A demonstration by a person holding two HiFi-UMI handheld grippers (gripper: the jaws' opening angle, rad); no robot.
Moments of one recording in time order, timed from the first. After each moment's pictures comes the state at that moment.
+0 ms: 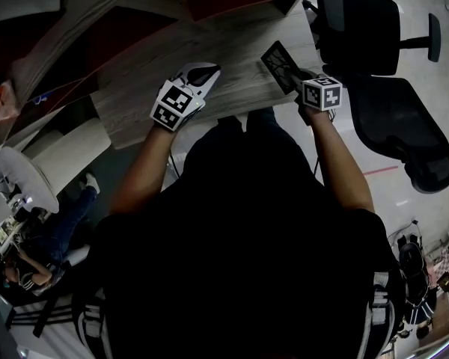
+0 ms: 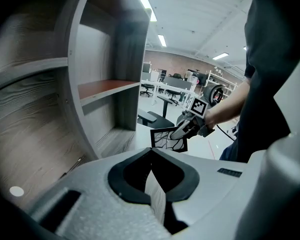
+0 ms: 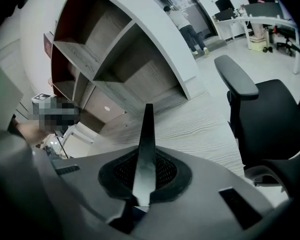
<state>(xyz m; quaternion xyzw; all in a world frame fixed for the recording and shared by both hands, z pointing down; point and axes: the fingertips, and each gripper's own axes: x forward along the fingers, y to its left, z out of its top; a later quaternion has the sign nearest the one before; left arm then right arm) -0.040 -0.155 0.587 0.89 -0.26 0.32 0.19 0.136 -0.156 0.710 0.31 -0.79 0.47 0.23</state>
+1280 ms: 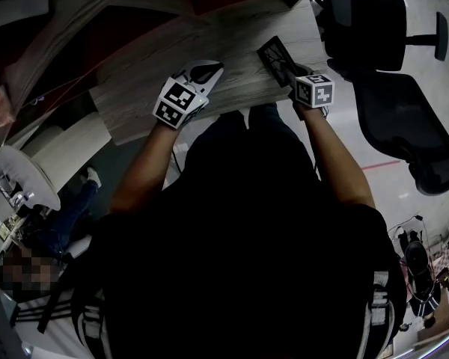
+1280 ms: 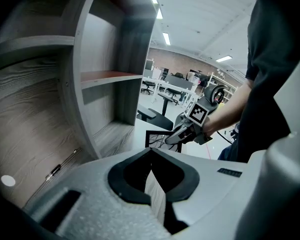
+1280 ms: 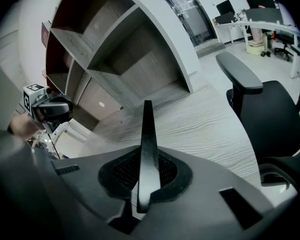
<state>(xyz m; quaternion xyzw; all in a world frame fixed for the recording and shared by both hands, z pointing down) -0.045 -0.148 0.606 0.89 -0.25 0.32 0.22 0.112 -0.153 0.739 0.34 -0.79 0.46 0.24</state>
